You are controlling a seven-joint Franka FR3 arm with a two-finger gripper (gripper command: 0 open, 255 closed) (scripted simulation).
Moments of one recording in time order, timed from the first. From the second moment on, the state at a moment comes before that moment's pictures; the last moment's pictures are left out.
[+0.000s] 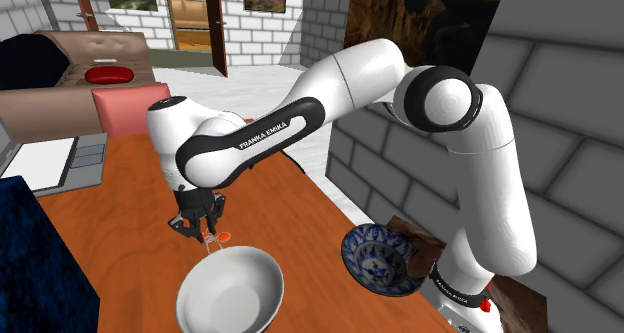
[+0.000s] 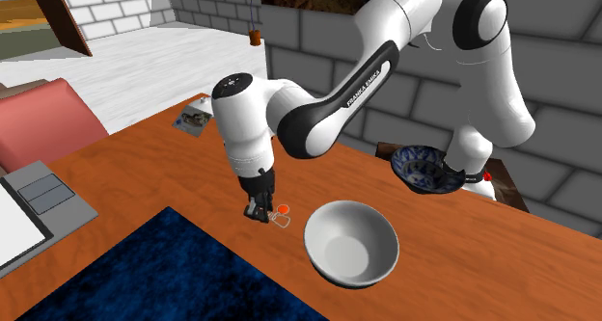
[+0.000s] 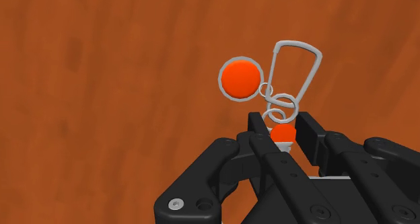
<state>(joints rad) 0.24 0.52 0.45 -1.60 -0.24 1.99 0.73</state>
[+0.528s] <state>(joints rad) 0.24 0.49 0.46 -1.56 -0.22 1.91 0.72</state>
